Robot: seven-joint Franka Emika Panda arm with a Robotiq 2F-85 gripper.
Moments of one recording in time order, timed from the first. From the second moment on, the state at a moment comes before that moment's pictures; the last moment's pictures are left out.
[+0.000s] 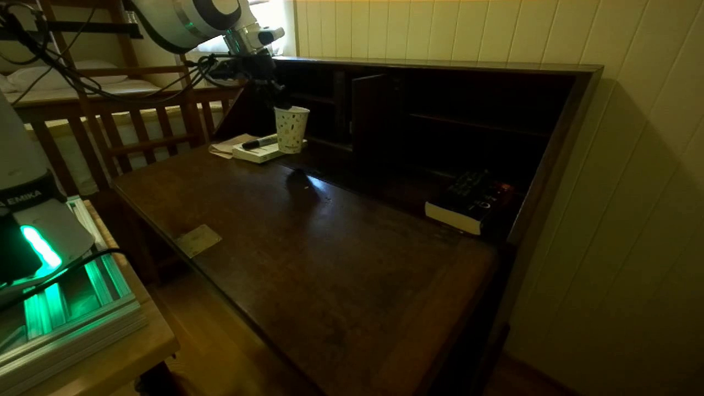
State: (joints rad) arm -0.10 -0.03 0.09 -2.56 -0.51 2.86 0.58
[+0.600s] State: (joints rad) arm -0.10 -0.03 0.11 -2.56 -0.70 2.83 0.83
